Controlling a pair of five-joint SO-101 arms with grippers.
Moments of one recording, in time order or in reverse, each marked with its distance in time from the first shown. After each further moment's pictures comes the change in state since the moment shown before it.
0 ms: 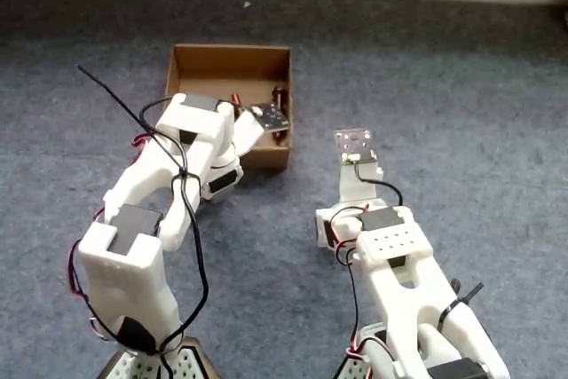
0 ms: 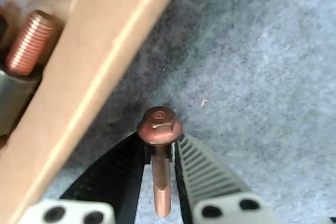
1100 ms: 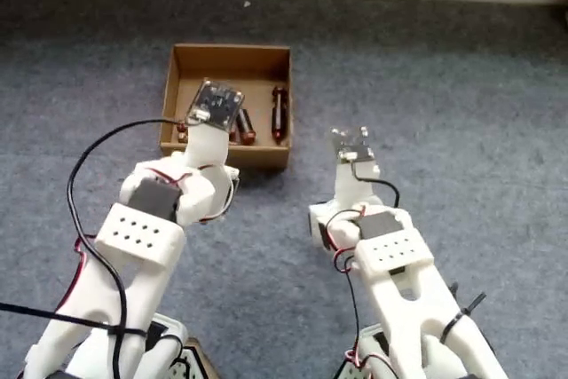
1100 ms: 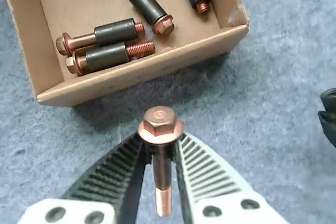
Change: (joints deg) left arm 4.7 -58.0 38.9 -20.7 39.9; right arm -2.5 -6.1 0.1 0.0 -3.8
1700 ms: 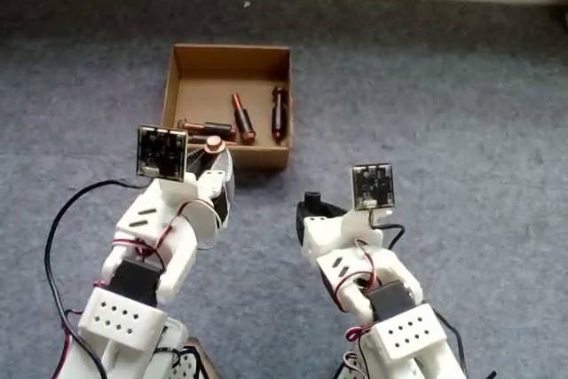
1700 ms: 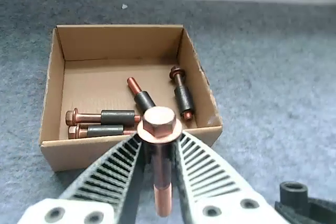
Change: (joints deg) left arm 0.1 -33.5 28.3 -27.5 12.5; right arm -5.4 -39.0 26.1 -13.5 -7.6
